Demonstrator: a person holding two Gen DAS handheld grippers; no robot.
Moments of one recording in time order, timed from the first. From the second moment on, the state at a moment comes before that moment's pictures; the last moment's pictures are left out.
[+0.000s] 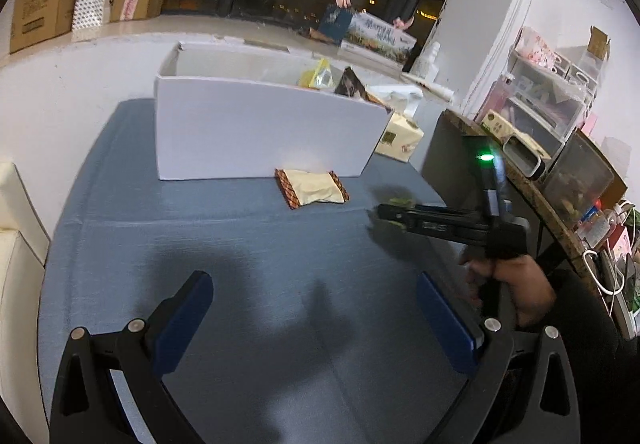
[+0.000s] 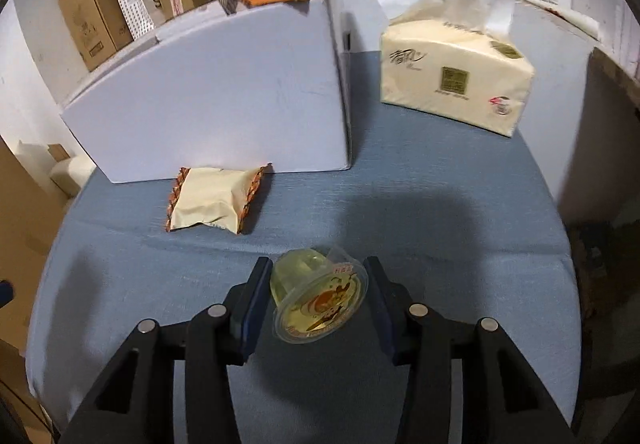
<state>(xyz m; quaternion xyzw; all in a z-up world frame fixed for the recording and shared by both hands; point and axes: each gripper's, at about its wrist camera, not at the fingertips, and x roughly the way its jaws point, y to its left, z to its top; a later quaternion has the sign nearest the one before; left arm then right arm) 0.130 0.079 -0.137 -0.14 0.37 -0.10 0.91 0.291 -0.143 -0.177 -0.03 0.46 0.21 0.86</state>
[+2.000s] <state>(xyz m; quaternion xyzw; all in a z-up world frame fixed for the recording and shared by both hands) 0.293 0.131 -0.025 -0.10 0.27 -0.07 0.96 0.323 -0.073 -0.042 0.02 0.34 0.31 0.89</state>
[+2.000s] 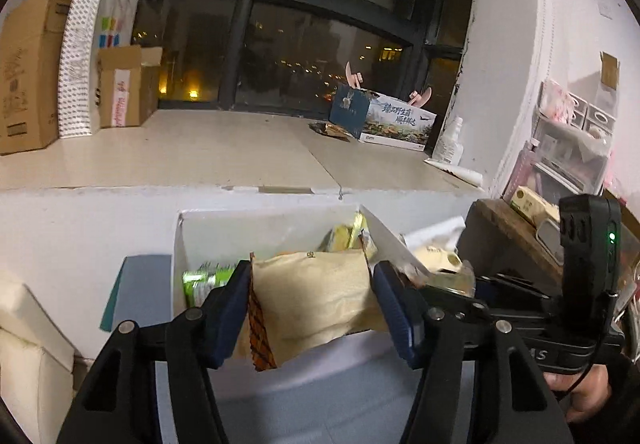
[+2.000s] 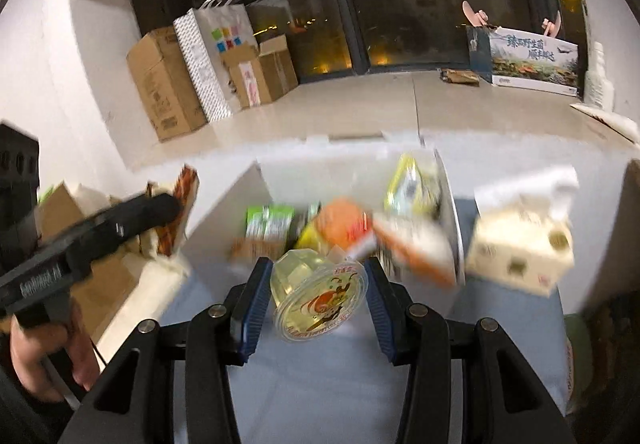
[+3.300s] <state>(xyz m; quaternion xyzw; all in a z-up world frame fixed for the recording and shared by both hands) 0.227 0.127 -0.013 -0.06 0.23 0.09 0.97 0.328 -0.055 -0.018 -0.05 0.28 0.25 0.93</state>
